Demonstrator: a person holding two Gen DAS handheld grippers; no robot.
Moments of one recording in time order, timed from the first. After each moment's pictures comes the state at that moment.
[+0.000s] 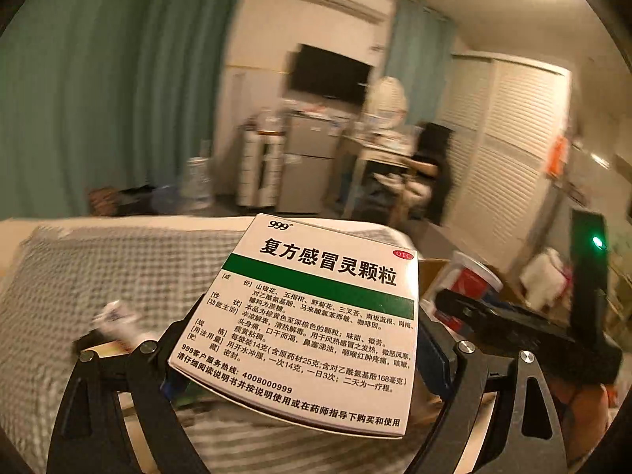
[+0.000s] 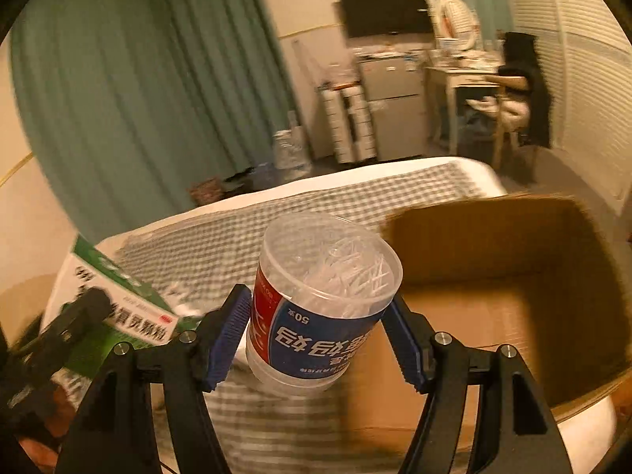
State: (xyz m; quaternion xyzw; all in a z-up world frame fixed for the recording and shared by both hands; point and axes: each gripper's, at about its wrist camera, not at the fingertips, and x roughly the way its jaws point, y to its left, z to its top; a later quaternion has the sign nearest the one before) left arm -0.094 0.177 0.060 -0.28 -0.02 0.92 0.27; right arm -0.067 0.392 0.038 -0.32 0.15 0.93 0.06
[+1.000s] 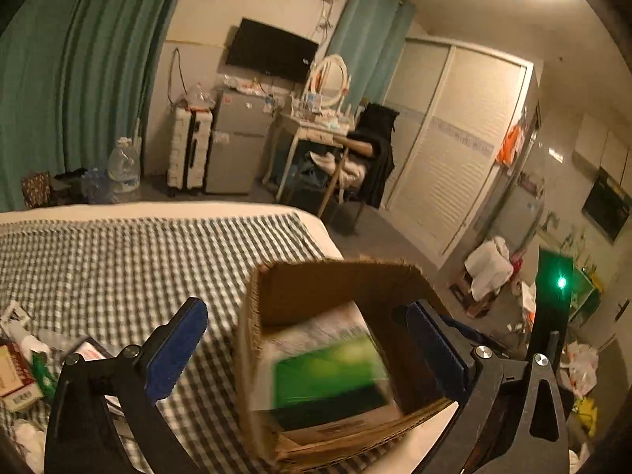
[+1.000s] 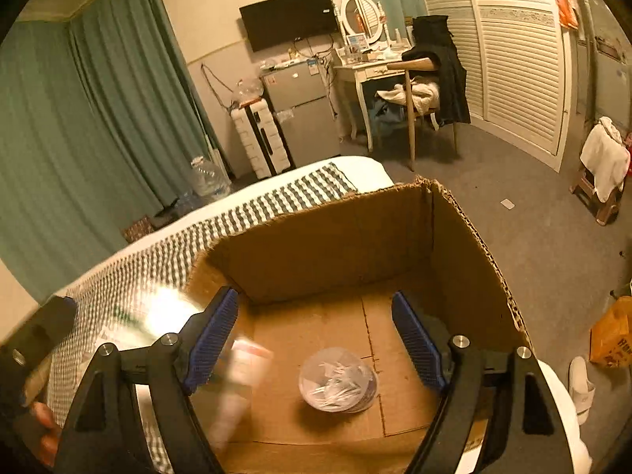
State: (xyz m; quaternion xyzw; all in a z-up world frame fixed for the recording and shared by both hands) left arm -0.092 0.293 0.066 -0.30 -0.05 0.88 0.35; right arm -0.030 0.493 0.033 -0.31 0.19 0.92 0.17
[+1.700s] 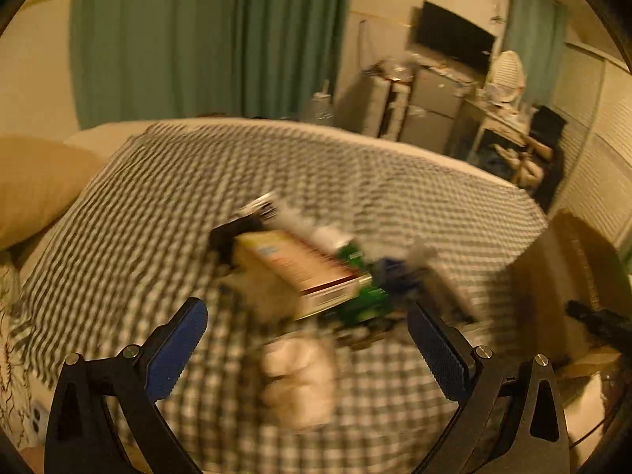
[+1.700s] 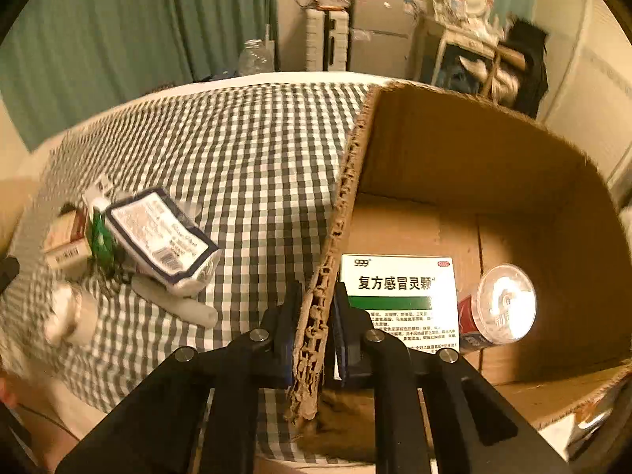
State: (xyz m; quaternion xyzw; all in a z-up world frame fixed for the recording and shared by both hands) left arm -0.103 0.016 -0.065 -0.38 -0.04 0.92 0.04; right arm -0.095 0.331 -0.051 -0.47 0.01 0.88 0.10
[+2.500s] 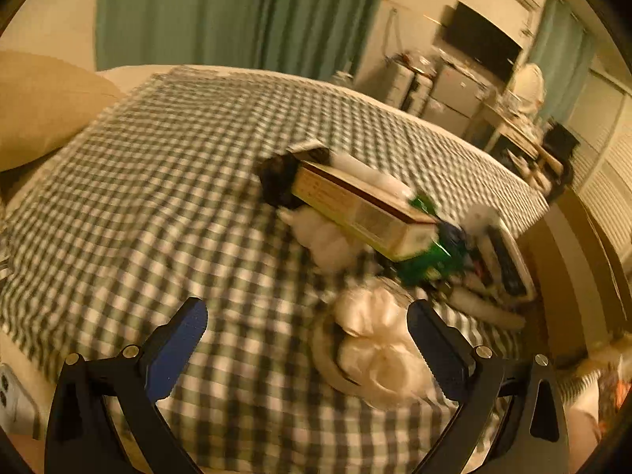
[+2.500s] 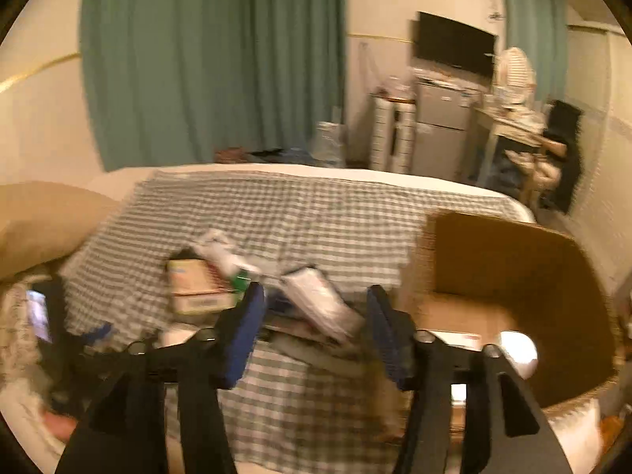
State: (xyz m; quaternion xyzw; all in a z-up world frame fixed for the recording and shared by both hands) left arm -0.100 -0.027 -0.118 -0.42 -0.09 0.90 0.05; right arm -0.064 0.194 0.012 -0.32 0.01 0.95 -0.03
